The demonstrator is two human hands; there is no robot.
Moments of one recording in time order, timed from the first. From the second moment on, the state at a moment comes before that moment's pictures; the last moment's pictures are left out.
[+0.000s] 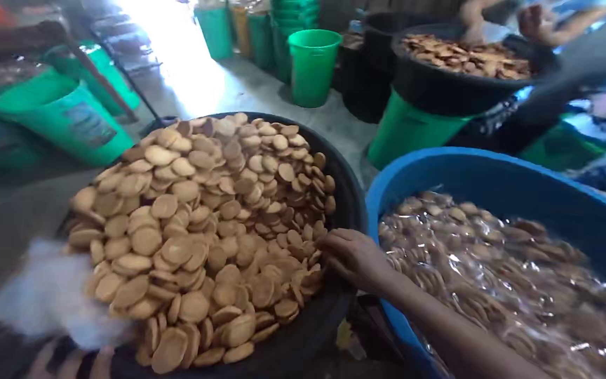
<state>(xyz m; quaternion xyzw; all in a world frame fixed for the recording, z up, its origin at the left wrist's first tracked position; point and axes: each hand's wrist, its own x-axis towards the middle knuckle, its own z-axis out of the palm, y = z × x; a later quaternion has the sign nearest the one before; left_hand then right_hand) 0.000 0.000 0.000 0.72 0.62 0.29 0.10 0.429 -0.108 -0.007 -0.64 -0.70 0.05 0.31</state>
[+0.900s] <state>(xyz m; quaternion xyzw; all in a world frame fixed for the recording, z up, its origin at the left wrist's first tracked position) 0.045 -0.038 0.008 0.82 0.40 0.30 0.29 0.395 0.120 0.017 -0.72 -0.63 0.16 0.22</state>
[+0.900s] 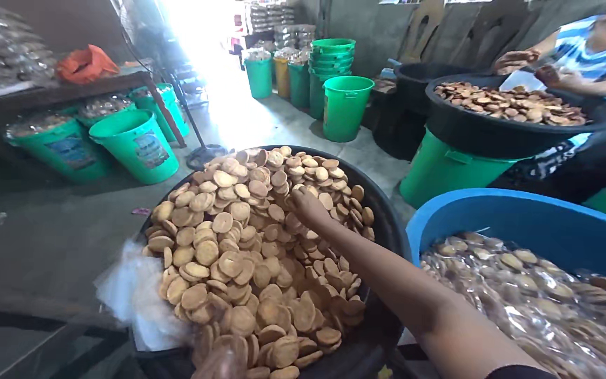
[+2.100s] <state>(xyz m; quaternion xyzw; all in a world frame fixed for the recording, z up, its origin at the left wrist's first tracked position) 0.085 -0.021 0.011 0.62 0.39 0.62 0.30 0.415 0.135 0.041 -0.72 -0.62 0.19 0.23</state>
